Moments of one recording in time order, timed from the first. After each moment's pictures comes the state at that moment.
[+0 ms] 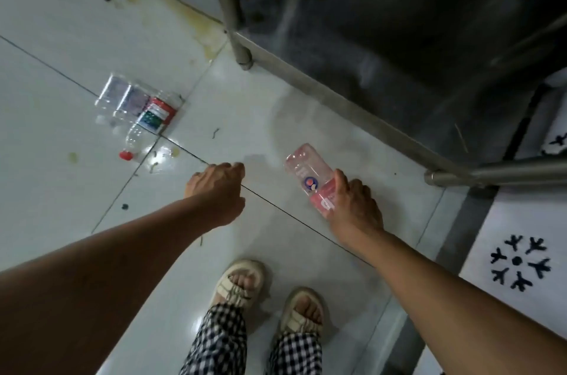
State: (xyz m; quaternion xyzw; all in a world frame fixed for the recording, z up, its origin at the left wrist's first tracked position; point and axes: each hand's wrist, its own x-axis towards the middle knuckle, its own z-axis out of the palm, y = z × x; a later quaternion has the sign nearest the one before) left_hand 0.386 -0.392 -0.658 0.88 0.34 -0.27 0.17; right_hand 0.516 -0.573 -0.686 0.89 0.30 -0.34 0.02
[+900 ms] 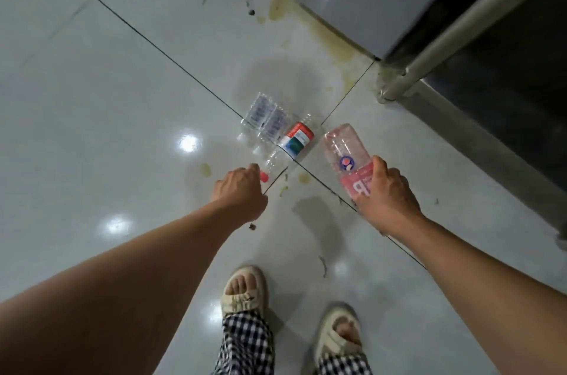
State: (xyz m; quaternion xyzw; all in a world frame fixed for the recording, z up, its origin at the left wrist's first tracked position) left_hand 0.188 -0.110 -0.680 0.80 0.46 -0.25 0.28; right_hand 0.365 -0.256 -0.665 0.90 0.27 -0.35 0.01
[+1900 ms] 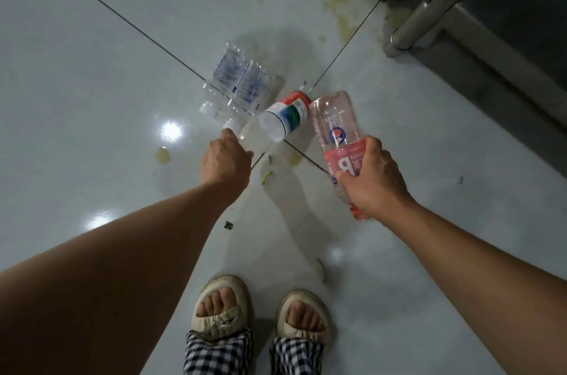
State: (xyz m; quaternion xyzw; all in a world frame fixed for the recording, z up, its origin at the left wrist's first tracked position) left_hand 0.215 -0.116 -0.841 0.74 0.59 -0.10 0.31; right_hand 0.363 -0.262 -0.790 0.91 0.21 -0.36 -0.07
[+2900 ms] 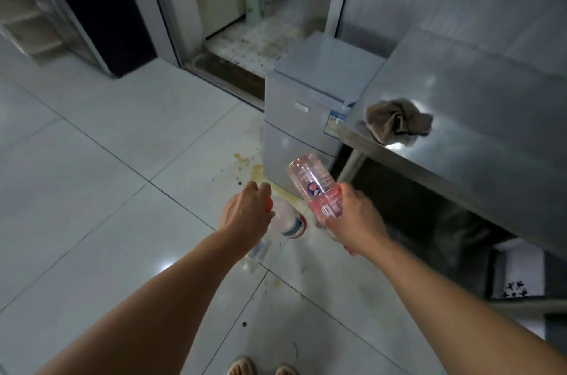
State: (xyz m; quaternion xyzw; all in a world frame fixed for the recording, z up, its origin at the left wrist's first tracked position) left_hand 0.240 -0.107 -0.199 0.92 0.35 0.01 0.19; right_hand 0.380 -0.246 -0.193 0.91 0.32 -0.20 -0.15
